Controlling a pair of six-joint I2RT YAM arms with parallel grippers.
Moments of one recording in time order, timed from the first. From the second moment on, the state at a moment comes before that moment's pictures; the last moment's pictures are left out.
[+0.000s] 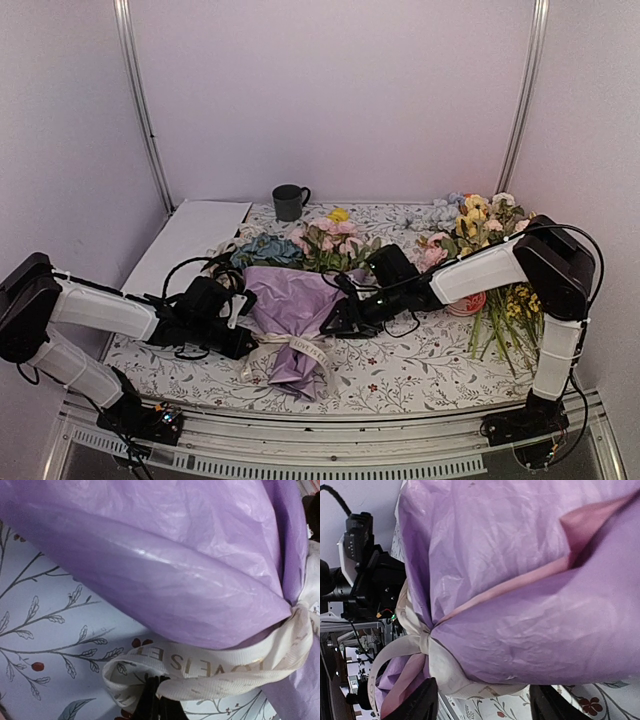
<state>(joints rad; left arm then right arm) -0.73 1.41 0.46 0.01 0.17 -0.38 0.83 1.93 1.04 0.08 -0.67 0.69</state>
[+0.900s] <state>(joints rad) -0.73 1.41 0.46 0.01 0.17 -0.38 0.83 1.87 0.98 -0.06 -0.65 0.64</state>
